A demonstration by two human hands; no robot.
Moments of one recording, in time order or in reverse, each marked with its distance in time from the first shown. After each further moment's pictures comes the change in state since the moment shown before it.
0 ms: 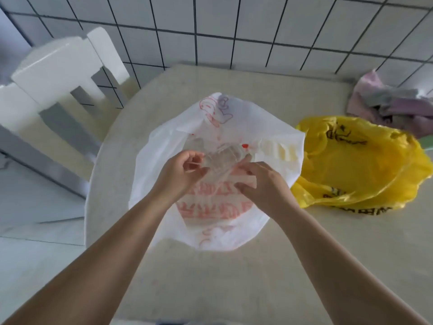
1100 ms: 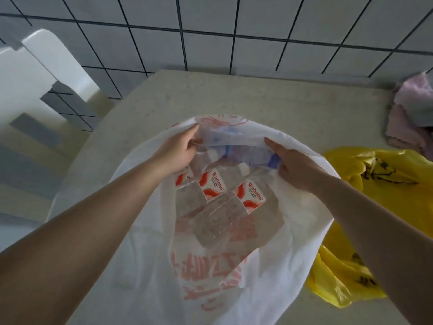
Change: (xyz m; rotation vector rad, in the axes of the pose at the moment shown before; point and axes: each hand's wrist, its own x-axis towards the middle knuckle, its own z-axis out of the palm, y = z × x) left_hand 0.255 -0.027 0.019 0.358 -0.197 0.032; right_hand 0.236 0.135 -0.036 -0.295 -0.105 -0.016
